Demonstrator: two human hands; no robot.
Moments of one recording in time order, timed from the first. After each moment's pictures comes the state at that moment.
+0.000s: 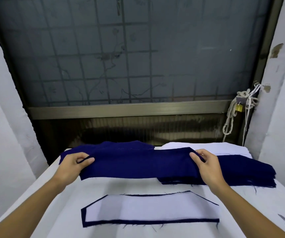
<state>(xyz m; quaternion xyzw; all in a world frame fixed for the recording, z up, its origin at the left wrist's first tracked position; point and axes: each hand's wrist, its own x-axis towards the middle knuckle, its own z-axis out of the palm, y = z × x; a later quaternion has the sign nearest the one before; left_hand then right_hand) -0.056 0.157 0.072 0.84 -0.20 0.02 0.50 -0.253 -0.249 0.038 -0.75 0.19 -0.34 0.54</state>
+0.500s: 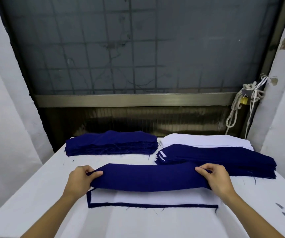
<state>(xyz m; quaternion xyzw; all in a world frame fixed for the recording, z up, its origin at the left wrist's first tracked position) -0.097 0.162 0.000 0.90 -0.09 0.00 0.43 -0.294 -0.257 -0.018 -0.81 0.24 -0.24 0.48</state>
